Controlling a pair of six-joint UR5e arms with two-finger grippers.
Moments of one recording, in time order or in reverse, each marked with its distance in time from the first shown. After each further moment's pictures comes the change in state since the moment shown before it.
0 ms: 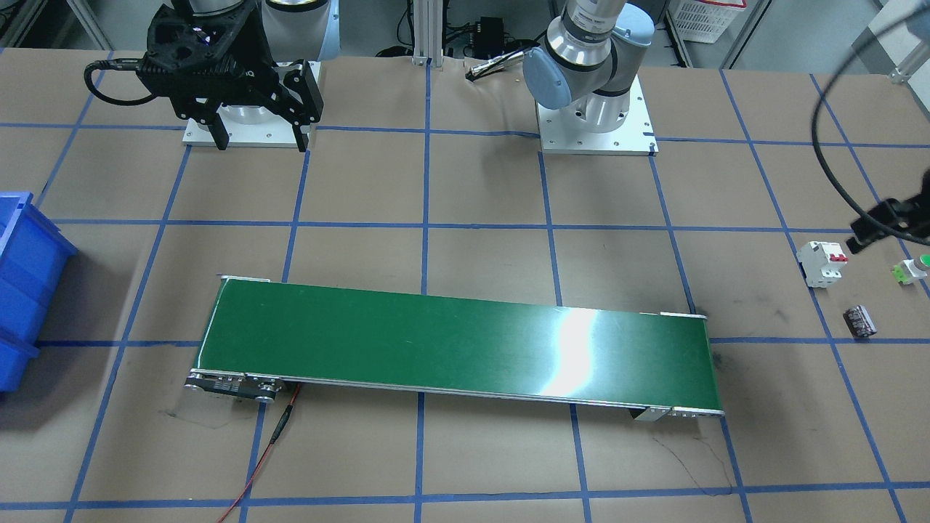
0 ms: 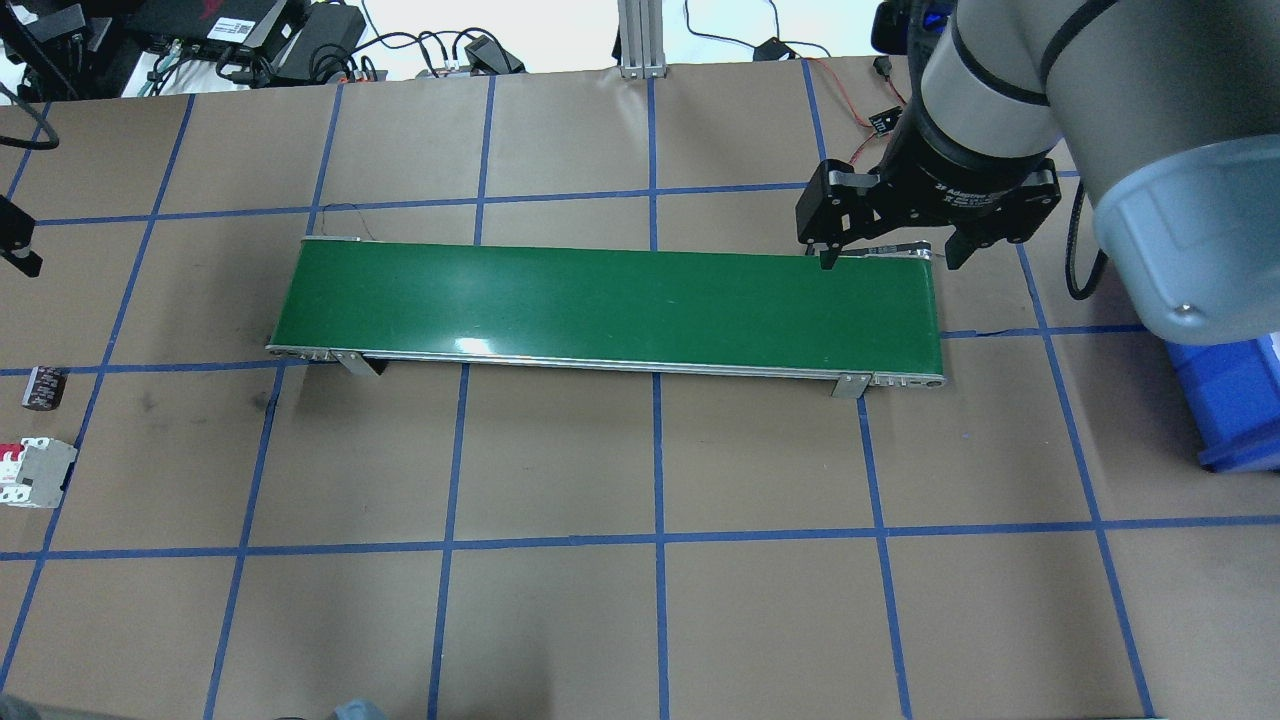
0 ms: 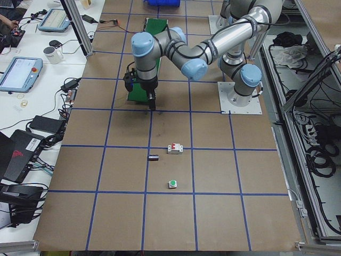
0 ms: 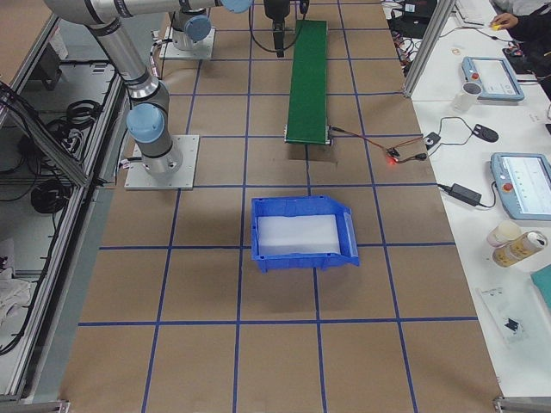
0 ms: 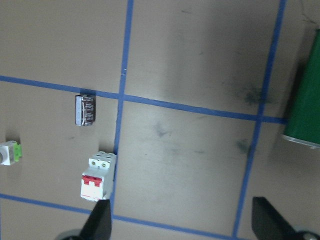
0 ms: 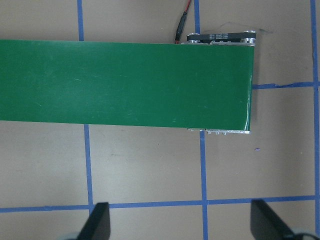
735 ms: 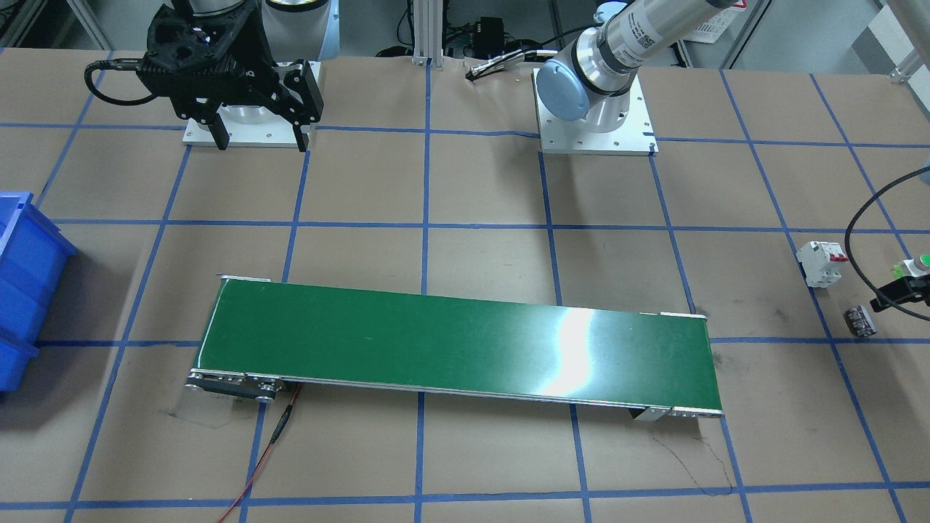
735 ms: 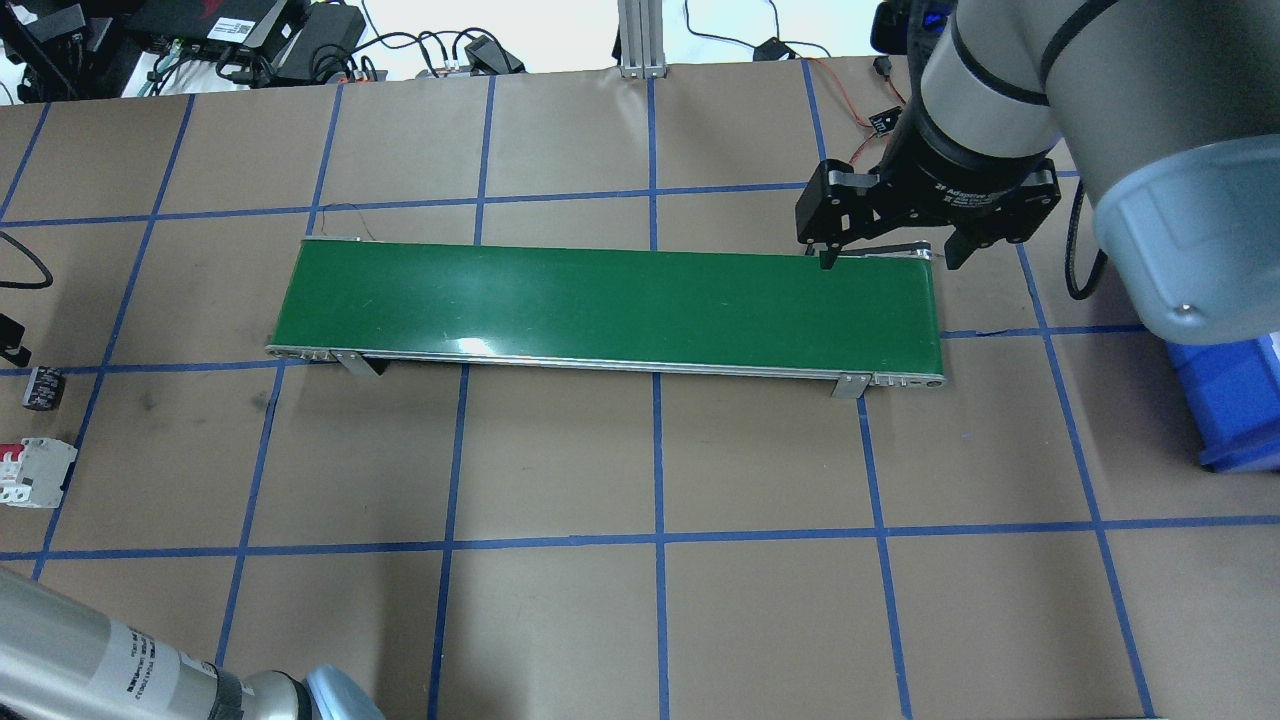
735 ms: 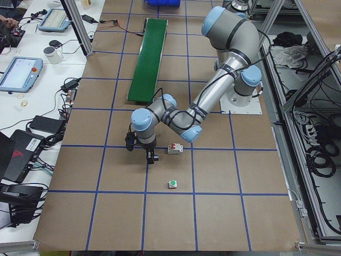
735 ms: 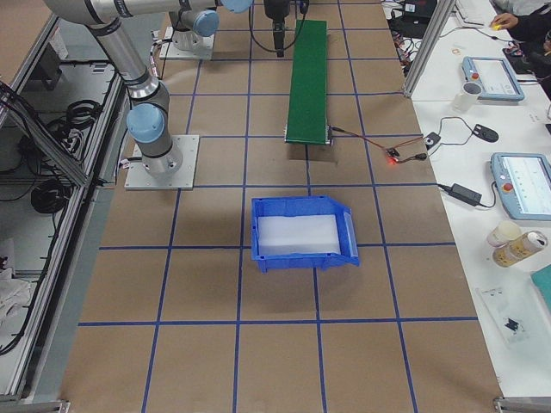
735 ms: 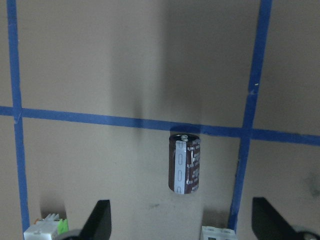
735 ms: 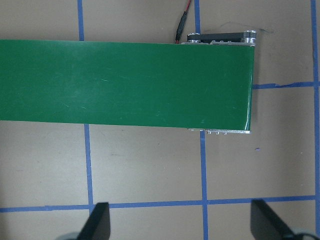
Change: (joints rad) left arm 0.213 -0.356 -0.006 0.364 0.006 0.287; right arm 0.000 0.000 0.000 0.000 0.001 0.000
